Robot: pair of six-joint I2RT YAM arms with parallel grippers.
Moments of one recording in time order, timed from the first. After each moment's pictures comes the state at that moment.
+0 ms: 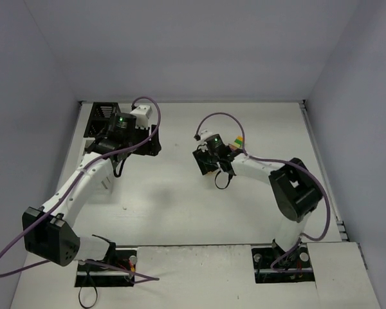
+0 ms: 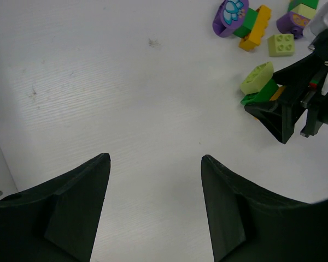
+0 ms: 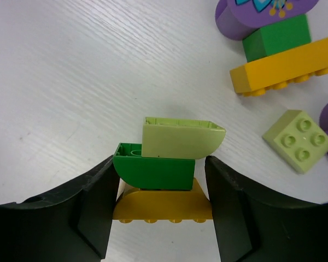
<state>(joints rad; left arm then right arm) -0.35 1.33 1.21 -0.55 0.08 -0.18 0.62 1.82 1.07 -0.10 0.07 0.04</state>
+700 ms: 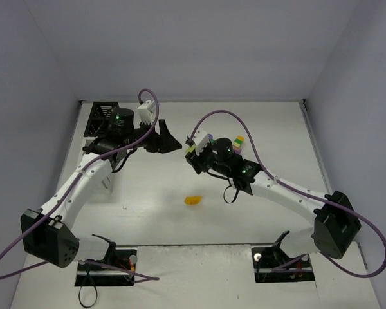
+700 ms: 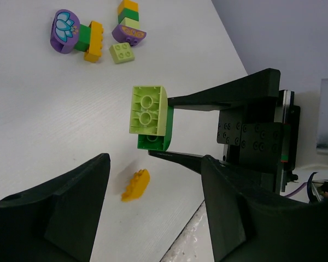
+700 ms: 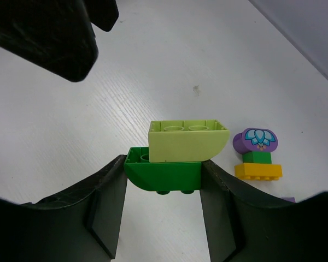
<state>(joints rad) -0.35 1.31 1.21 -0.38 0.62 -0.41 0.79 1.37 0.92 0.07 -0.02 -0.19</state>
